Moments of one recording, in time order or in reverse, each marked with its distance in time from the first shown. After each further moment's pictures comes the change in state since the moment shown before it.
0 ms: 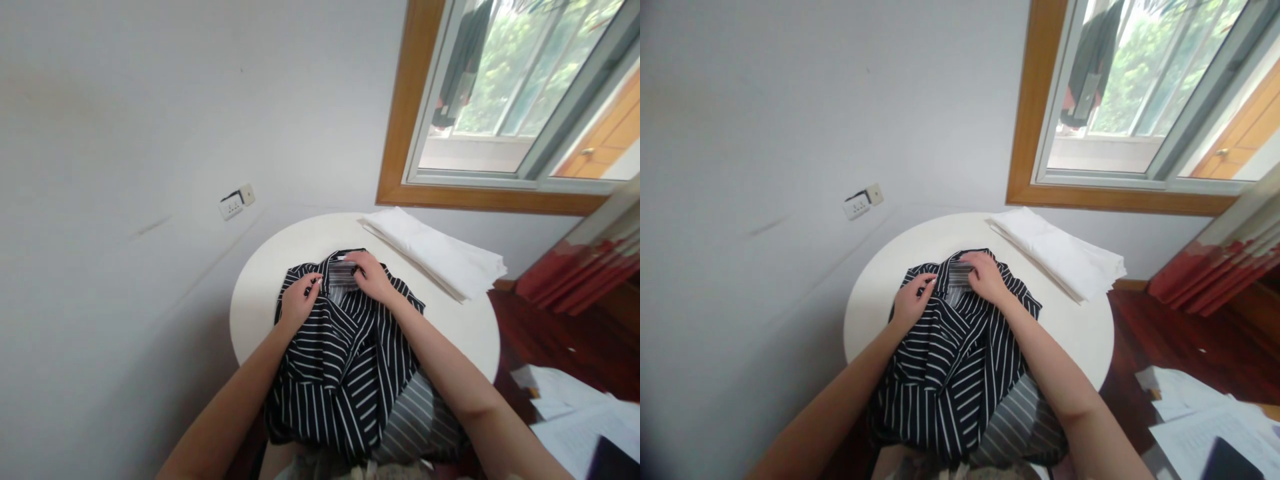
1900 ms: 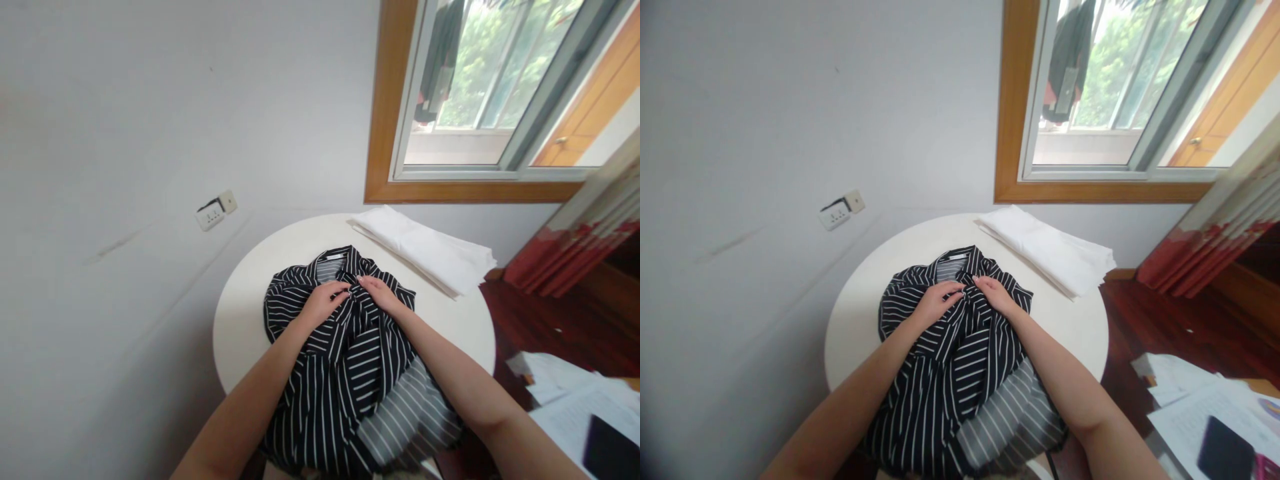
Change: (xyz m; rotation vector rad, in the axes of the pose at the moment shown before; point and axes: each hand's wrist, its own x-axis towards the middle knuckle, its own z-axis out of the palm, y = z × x) left_hand 0.034 0.019 0.060 -0.291 -0.332 0.309; right_hand -0.039 0.035 -0.006 0.613 -0.020 0.583
